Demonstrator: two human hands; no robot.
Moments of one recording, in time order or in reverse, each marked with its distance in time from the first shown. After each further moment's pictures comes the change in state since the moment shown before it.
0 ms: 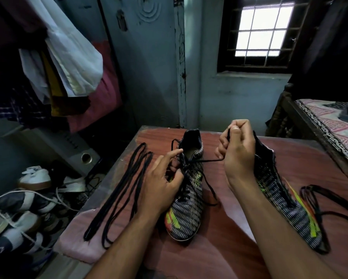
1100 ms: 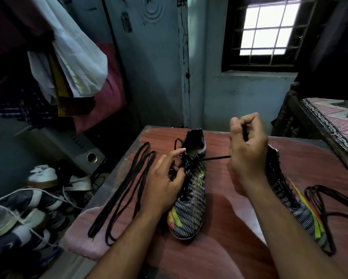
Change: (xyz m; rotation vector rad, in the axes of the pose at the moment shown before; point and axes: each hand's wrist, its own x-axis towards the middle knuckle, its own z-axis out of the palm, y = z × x) left_hand 0.000 0.001 -0.001 0.032 -0.002 0.038; right_hand 0.009 -0.001 -0.015 -0.233 0.016 -0.226
